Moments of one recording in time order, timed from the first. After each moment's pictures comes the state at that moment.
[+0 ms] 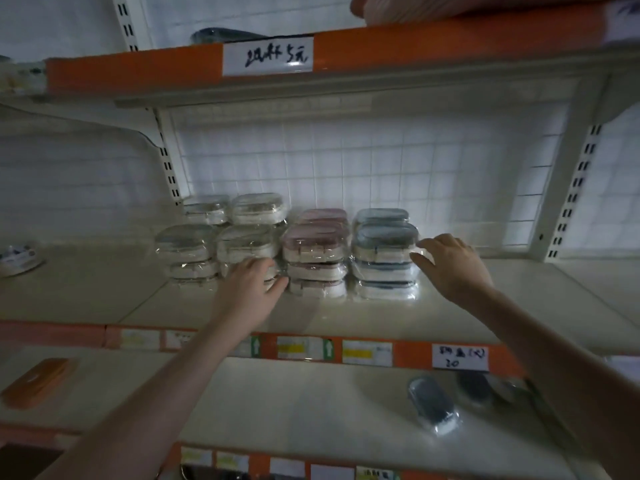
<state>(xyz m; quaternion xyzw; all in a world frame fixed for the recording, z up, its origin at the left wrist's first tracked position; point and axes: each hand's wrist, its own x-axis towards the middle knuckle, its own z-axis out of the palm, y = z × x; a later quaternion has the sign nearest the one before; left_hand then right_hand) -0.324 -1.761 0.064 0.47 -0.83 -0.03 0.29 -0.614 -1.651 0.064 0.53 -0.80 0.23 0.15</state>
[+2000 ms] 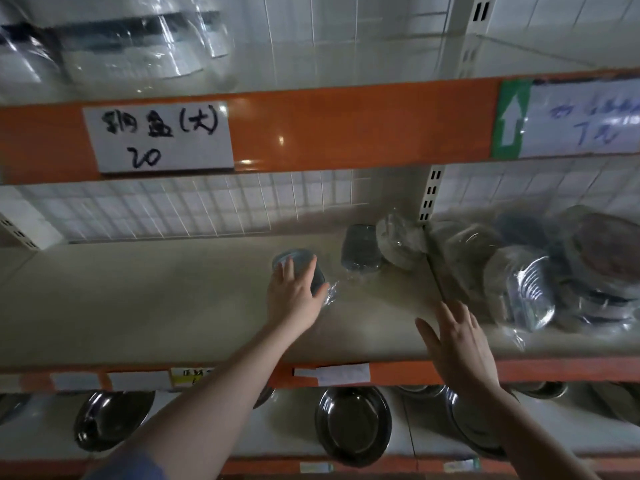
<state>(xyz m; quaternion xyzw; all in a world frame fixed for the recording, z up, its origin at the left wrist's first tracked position) -0.663 -1.679 -0.349 0.46 -0.88 -0.12 0.07 -0.809 -1.470 -0.351 0.39 -0.89 0.22 -0.03</state>
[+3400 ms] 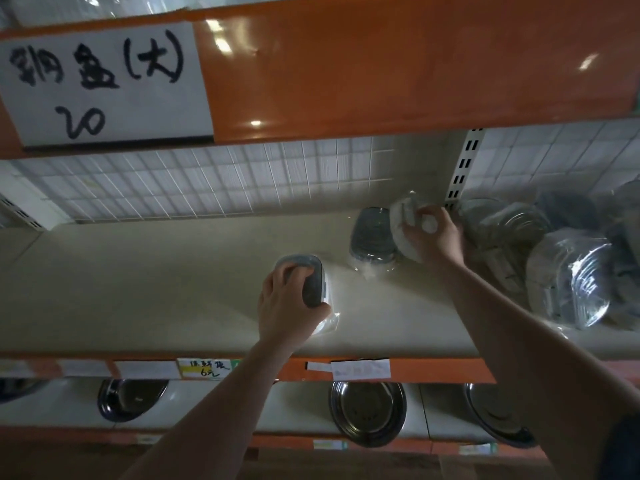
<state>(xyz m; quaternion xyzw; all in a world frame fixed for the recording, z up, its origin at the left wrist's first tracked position) -0.627 -1.665 -0.352 0.49 -0.83 -0.22 0.15 -0.868 -1.612 -0.336 0.23 -0.82 0.49 -0.18</state>
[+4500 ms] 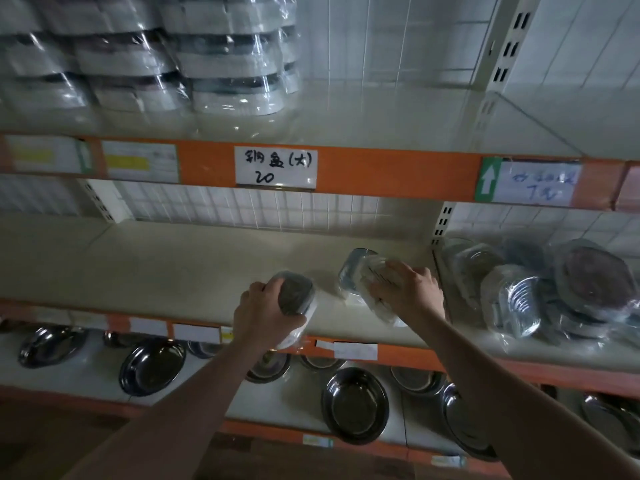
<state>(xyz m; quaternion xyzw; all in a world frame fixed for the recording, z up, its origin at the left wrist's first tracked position) -0.540 -1.623 -0.276 0.54 -0.81 -0.20 0.11 -0.762 -1.524 -0.256 0.39 -0.88 0.24 -0.13</state>
